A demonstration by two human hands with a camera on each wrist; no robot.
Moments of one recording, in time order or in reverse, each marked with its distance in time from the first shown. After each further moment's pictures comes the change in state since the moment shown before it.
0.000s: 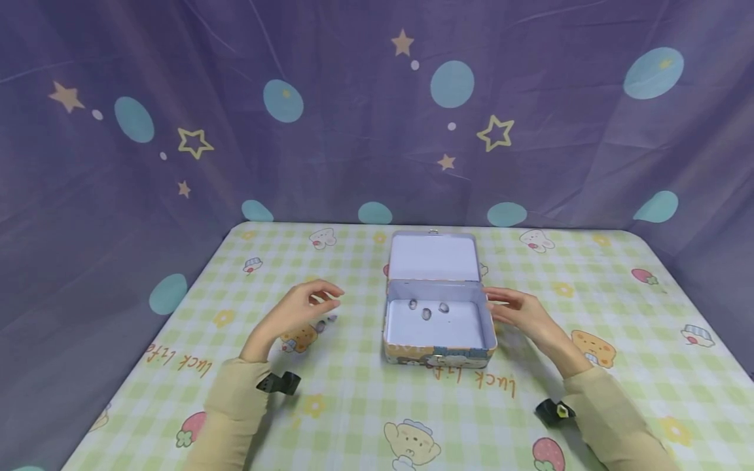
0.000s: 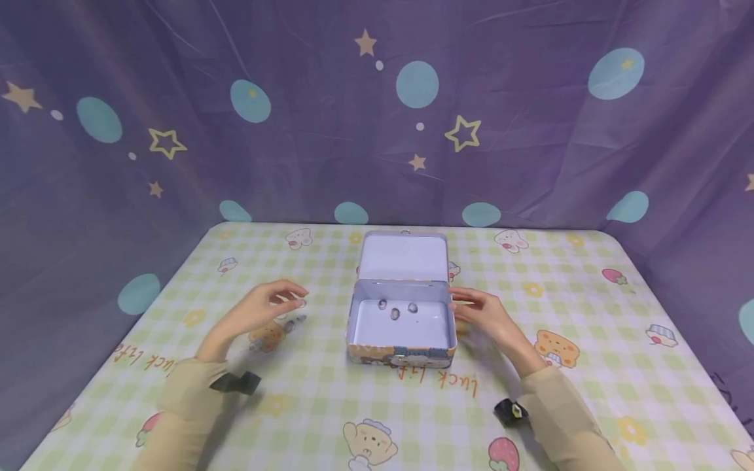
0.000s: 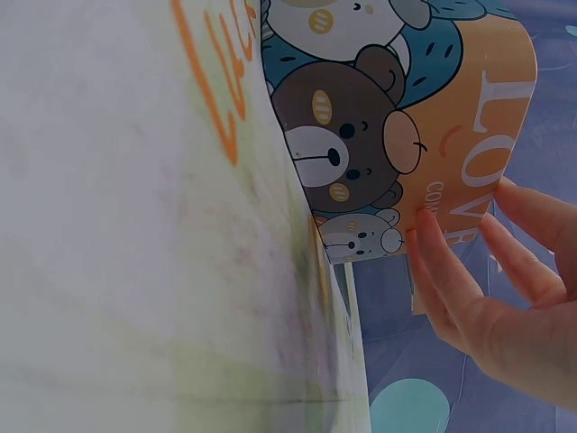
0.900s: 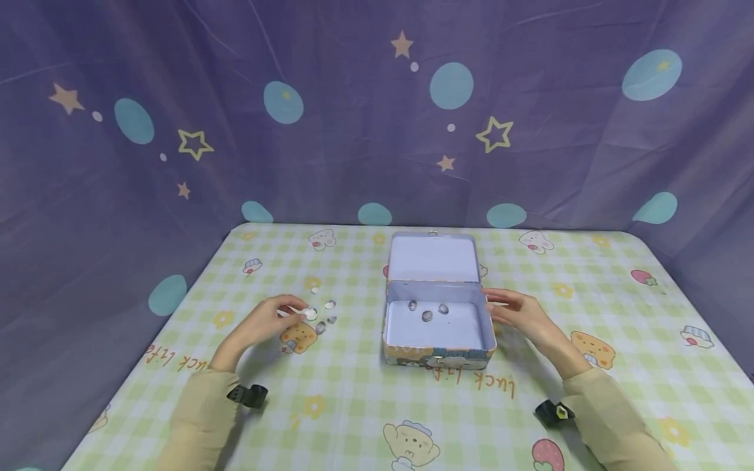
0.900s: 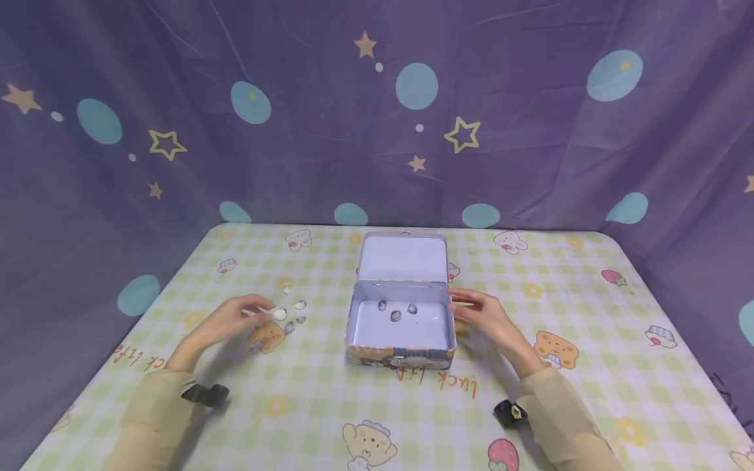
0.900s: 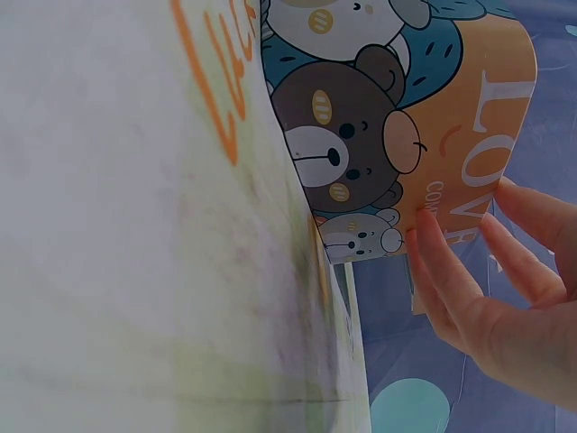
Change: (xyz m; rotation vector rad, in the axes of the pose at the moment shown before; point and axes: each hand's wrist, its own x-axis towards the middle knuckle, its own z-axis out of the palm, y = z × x) left_hand -0.029 -0.047 -0.020 0.081 0.007 -0.139; right_hand 0.000 -0.001 0.001 0.001 0.010 0.023
